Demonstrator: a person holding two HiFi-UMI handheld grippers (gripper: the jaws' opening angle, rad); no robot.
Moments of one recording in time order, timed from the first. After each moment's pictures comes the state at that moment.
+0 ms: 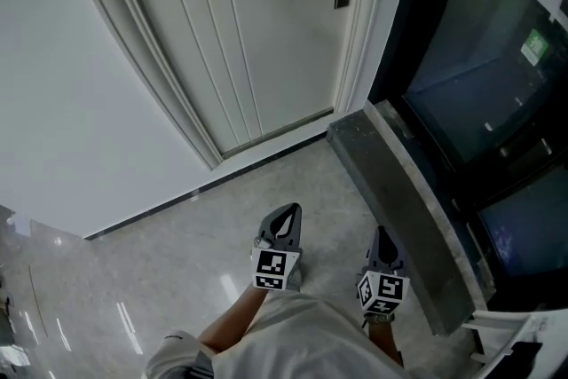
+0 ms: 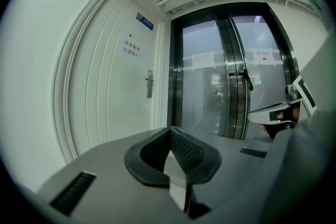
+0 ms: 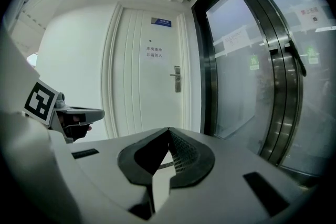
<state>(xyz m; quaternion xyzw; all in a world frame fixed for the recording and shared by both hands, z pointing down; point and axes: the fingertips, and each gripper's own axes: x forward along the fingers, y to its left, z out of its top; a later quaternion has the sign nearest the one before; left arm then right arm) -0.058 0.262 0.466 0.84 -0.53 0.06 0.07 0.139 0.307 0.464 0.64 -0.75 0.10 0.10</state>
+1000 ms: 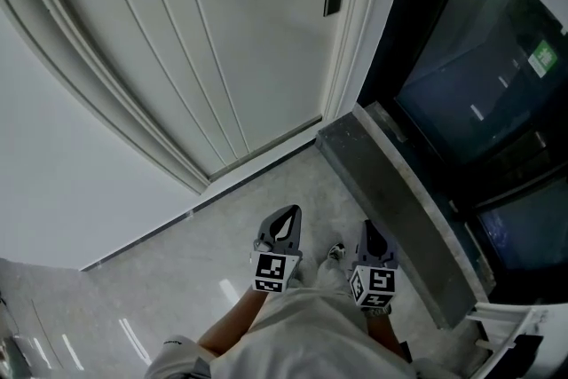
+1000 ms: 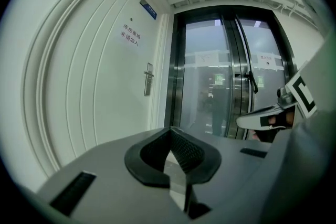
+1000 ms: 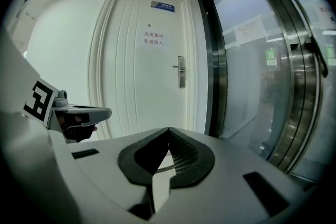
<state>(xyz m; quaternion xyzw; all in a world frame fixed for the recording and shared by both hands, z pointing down) -0.078 0.107 0.474 0.87 -0.49 0.06 0.09 0.082 0.149 0.475 0.64 -0.75 0.11 0.13</state>
